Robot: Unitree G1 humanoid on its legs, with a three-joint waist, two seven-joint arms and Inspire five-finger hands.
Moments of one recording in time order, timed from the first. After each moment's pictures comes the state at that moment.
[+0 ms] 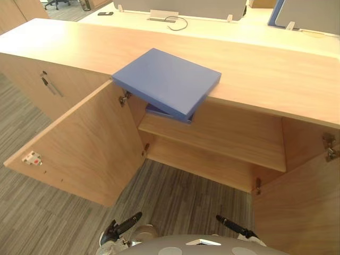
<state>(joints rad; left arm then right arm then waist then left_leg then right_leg) 0.17 0.06 0.19 0.94 -0.44 -0.08 0.08 0.03 -0.05 -0.42 1.20 0.21 0.01 -0.09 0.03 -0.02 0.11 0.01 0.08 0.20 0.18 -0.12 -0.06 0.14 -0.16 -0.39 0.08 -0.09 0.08</state>
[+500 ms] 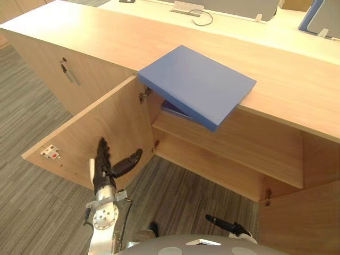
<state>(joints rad) 0.37 -0.04 0.03 -0.22 0.12 -0.09 0.42 0.07 -0.02 -0.26 1.14 0.16 -0.01 -0.15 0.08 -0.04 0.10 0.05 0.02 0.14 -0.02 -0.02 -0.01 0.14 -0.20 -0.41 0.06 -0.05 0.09</state>
